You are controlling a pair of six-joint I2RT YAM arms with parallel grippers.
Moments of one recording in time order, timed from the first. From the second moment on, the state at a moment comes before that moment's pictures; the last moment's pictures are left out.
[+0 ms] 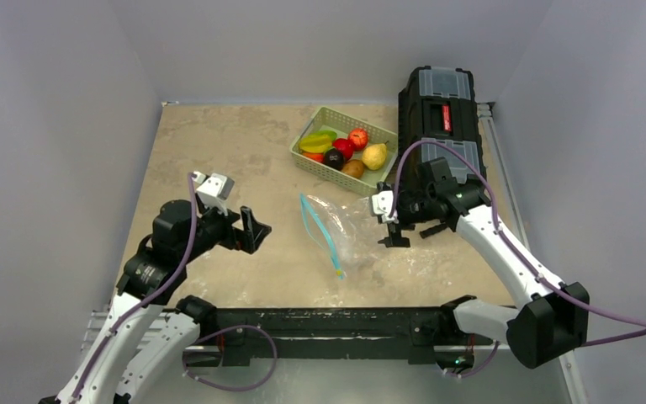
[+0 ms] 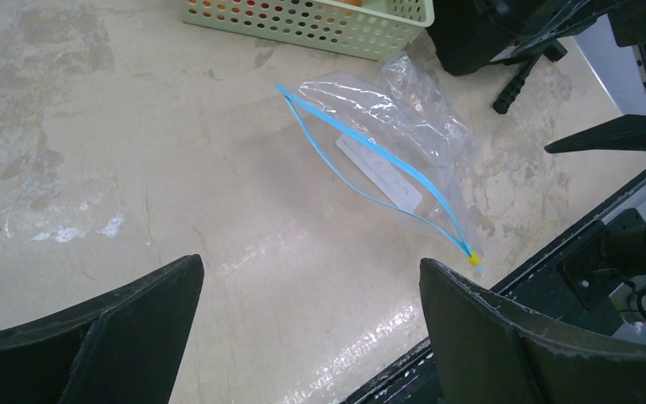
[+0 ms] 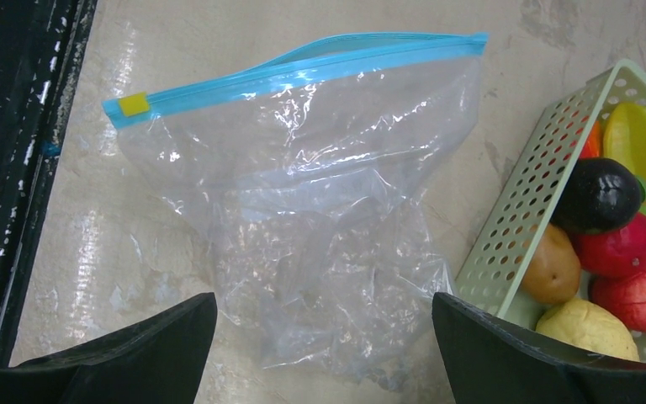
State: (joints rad) left arm -0.41 0.58 0.80 -0.63 0.21 -0.26; right arm 0.36 1.18 0.98 -0.83 -0.75 -1.25
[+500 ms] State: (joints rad) left arm -0.41 0.52 0.77 -0.68 0.16 -0.23; right arm 0.36 1.14 0.90 -0.73 -0.75 -1.17
